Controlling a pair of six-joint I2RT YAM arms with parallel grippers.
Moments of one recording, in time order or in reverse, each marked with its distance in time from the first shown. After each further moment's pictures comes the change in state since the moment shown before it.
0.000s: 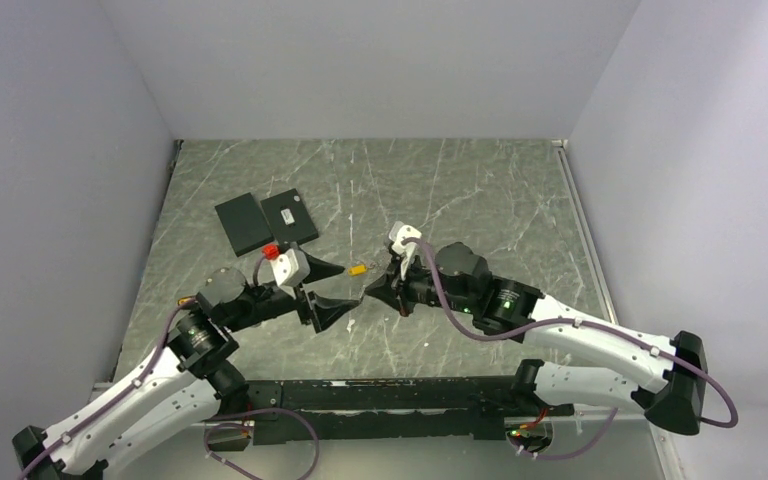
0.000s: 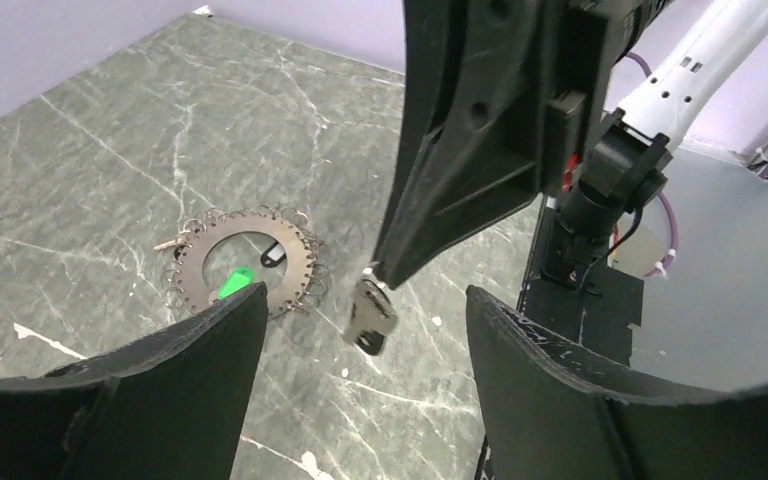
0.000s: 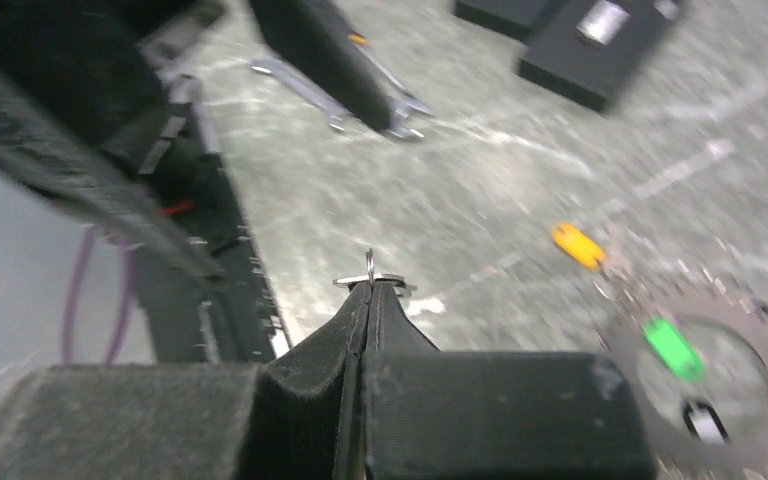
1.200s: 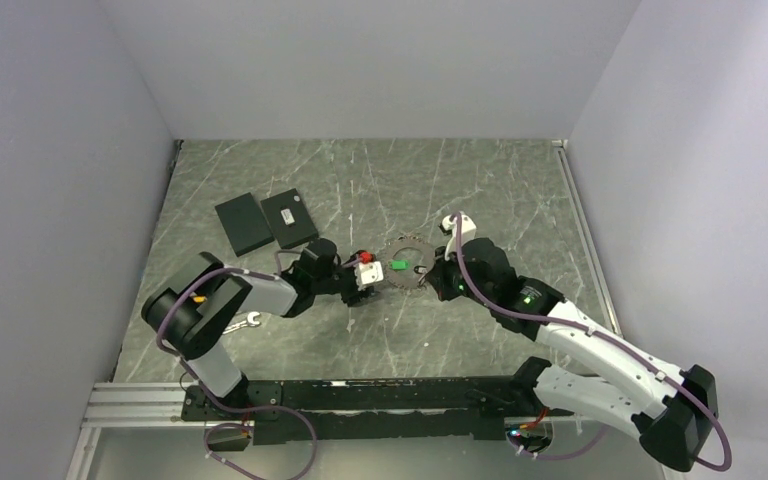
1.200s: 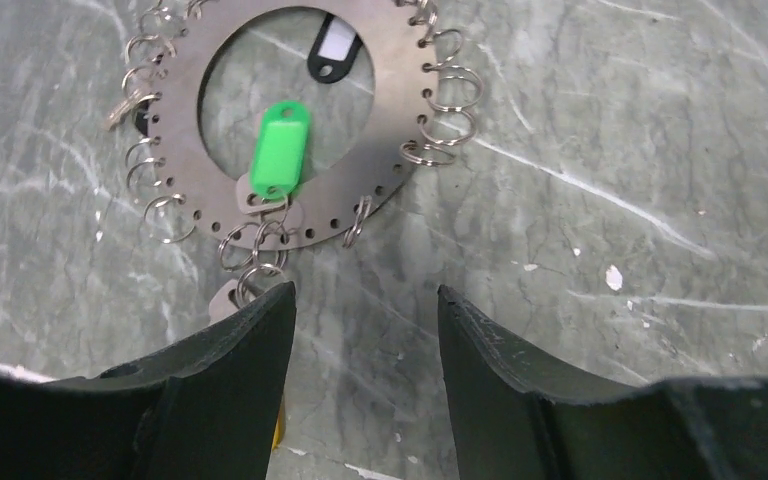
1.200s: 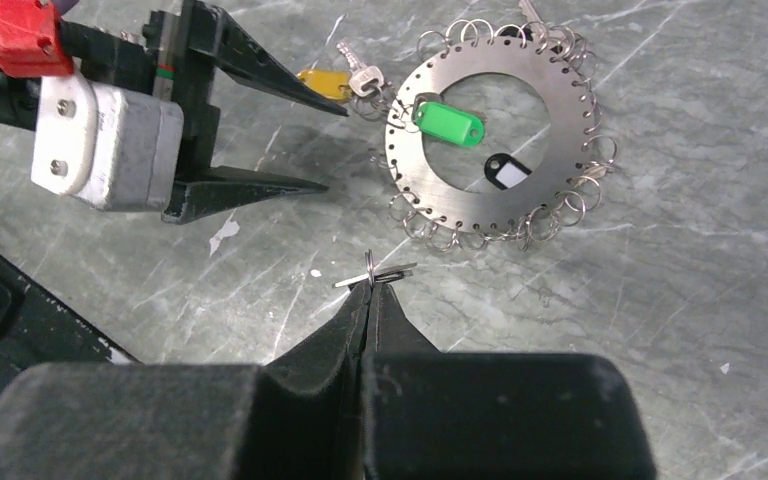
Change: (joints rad) left arm 0.104 1.088 0.006 0.587 0.101 0.605; right arm -0.280 -0.104 -0.125 -0.278 0.298 0.200
